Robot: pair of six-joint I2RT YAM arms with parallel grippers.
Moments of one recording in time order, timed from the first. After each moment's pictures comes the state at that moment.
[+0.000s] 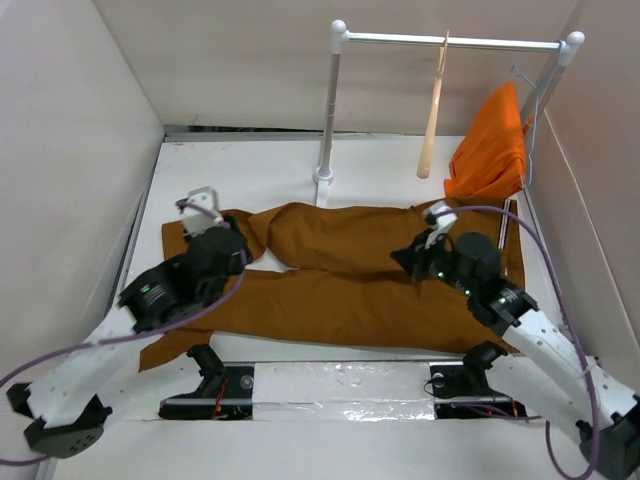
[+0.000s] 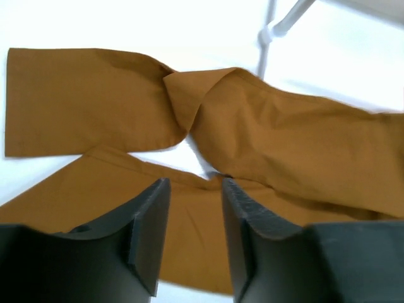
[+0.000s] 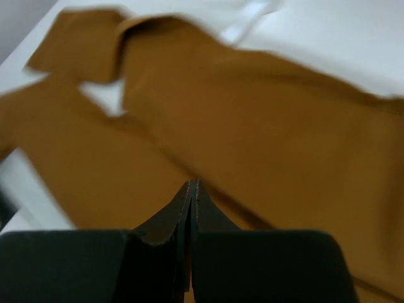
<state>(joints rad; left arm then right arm) -0.87 0.76 1.13 -0.98 -0.76 -0.73 0.49 0.72 0.61 -0.15 -0.19 0.22</state>
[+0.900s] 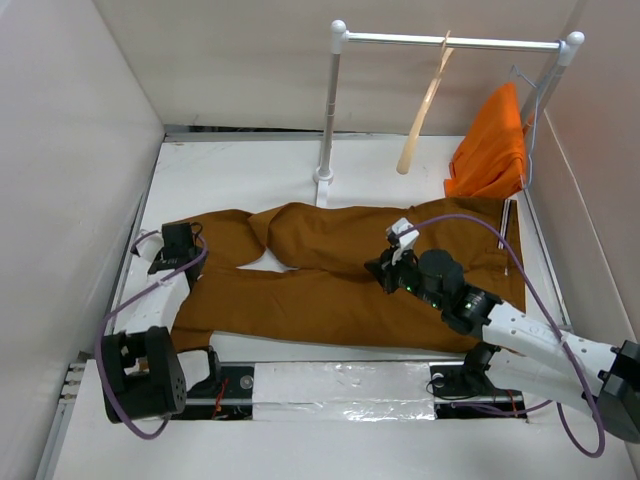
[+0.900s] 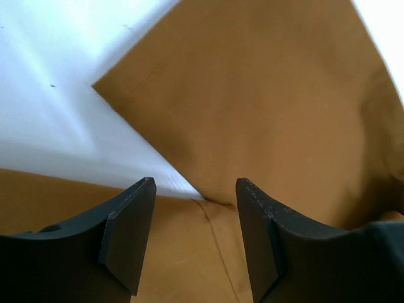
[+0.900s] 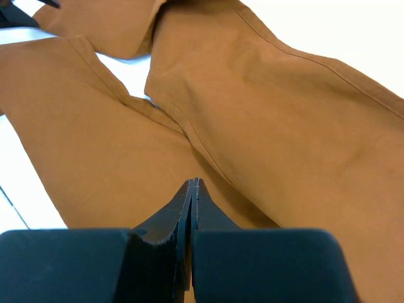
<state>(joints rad) 0.13 1.14 0.57 -0.36 -0.36 -0.96 0.85 0.90 0.51 0.14 0.07 0.15</state>
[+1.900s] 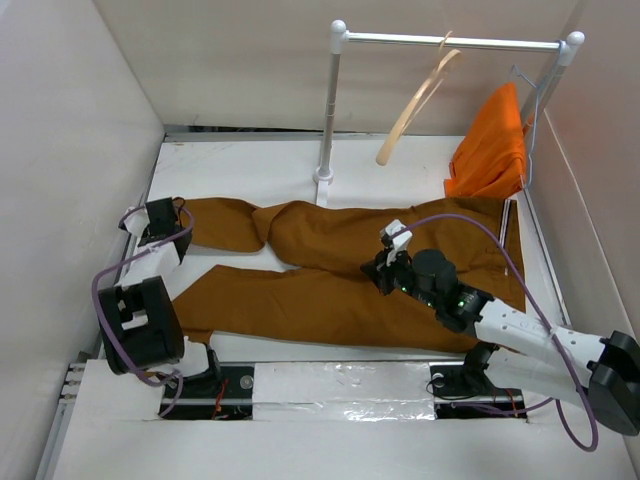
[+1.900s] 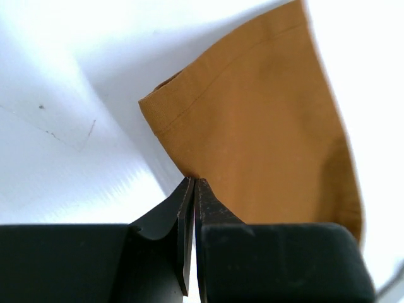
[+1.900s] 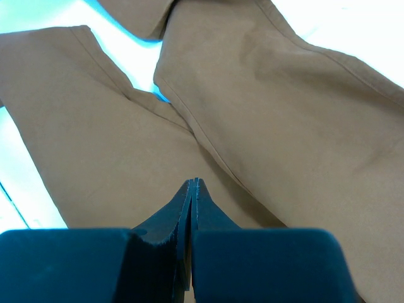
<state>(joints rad) 0.24 1.43 0.76 -0.17 -0.27 -0.91 0.85 0.96 0.49 0.20 0.04 0.15</state>
